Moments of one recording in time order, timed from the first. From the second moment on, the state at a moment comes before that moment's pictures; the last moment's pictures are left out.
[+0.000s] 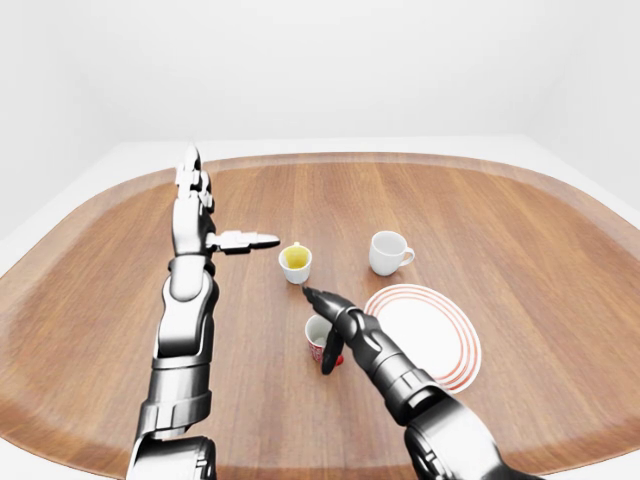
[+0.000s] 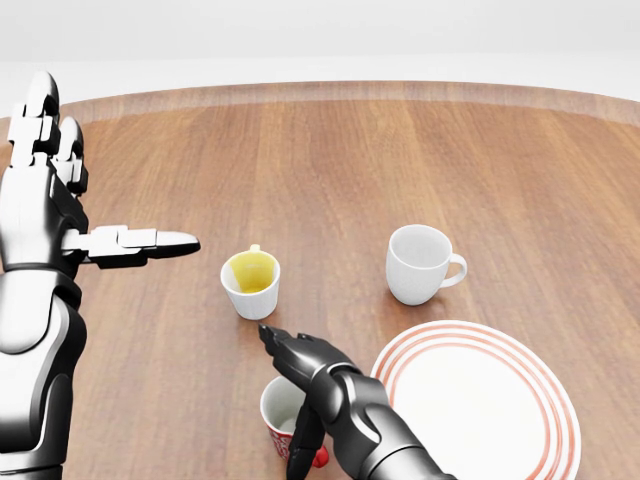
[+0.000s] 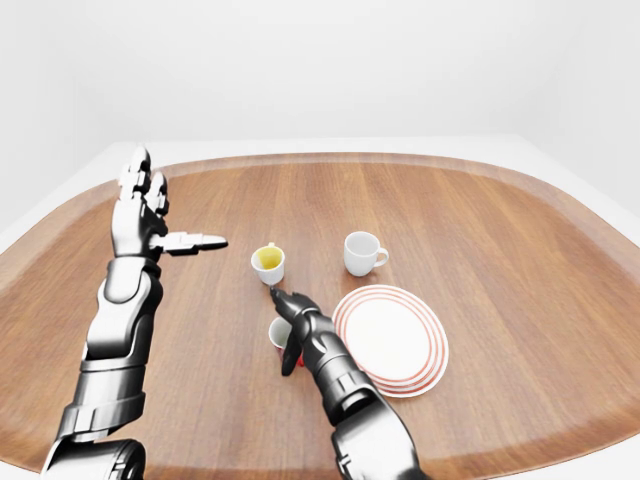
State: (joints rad) left arm -0.47 0.19 0.16 0.06 -0.04 0.09 0.05; right arm -0.65 0.16 0.18 1.02 -0.94 0.09 0.21
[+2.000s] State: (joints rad) left arm -0.46 0.19 0.16 0.08 -0.05 0.09 0.05; right arm -0.51 0.11 0.19 0.27 -1.19 0.09 0.69
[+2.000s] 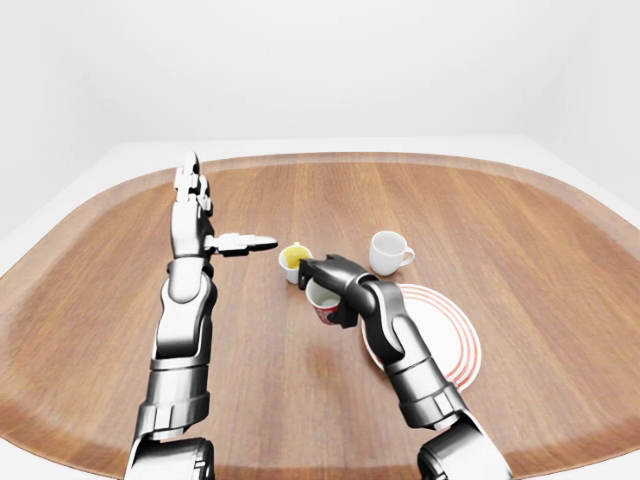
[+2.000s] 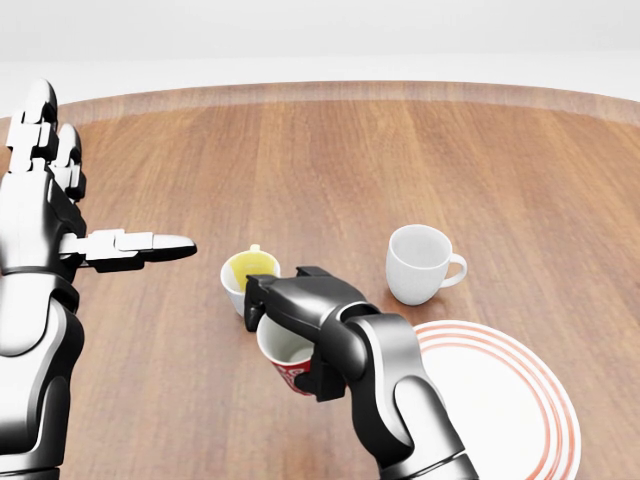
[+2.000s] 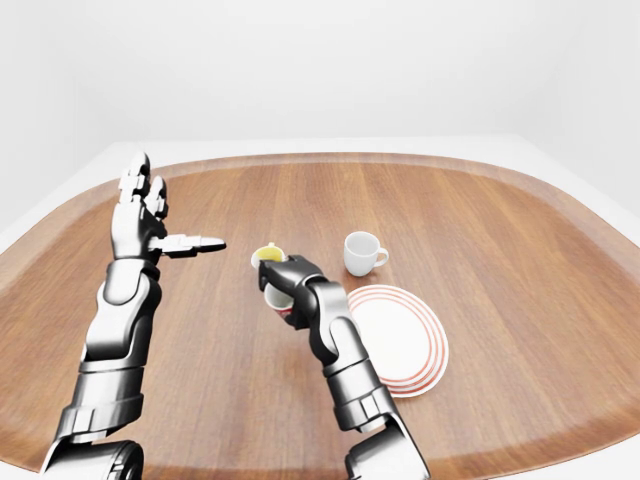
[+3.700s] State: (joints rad) left arm -0.46 0.18 0.15 0.10 -0.04 0.09 0.05; right arm -0.34 -0.13 0.01 0.07 -0.99 0.09 0.68
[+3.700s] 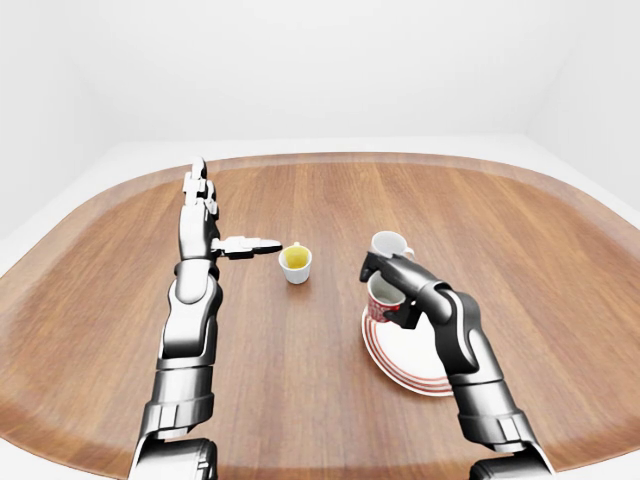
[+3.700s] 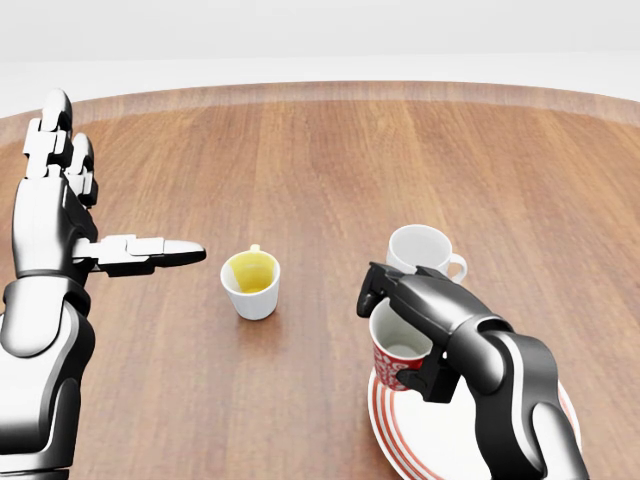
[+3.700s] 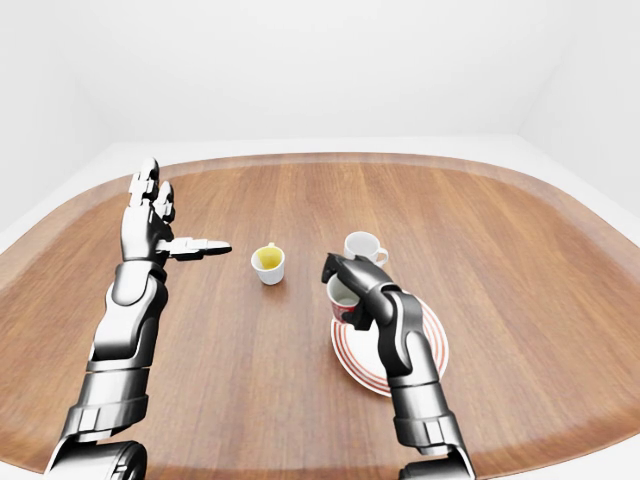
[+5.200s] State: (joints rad) left arm -0.46 0.17 0.14 0.12 -0.04 0.09 0.05; right arm -0.27 -0.23 -0.08 0.28 -0.86 0.09 0.49
